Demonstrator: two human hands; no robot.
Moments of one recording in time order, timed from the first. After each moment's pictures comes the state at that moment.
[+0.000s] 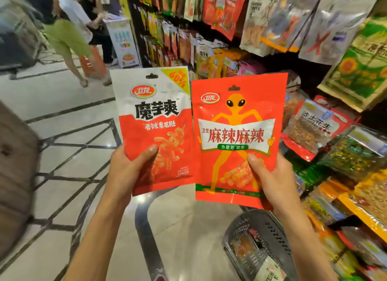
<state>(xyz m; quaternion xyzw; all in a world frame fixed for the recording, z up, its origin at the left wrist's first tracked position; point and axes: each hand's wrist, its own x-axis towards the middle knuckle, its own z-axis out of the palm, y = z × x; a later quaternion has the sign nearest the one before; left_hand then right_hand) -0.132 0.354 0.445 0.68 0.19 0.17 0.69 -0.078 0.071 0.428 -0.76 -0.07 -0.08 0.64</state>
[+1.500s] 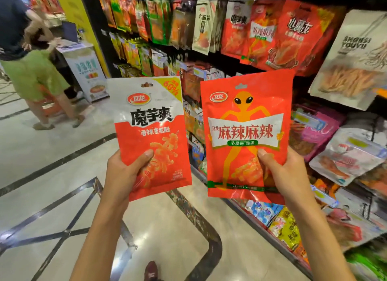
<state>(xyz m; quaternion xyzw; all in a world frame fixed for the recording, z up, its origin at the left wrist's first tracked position) 0.373 0.788 0.442 0.68 0.11 0.11 0.72 0.362 0.474 0.451 -0.75 0.01 -0.18 0.63</state>
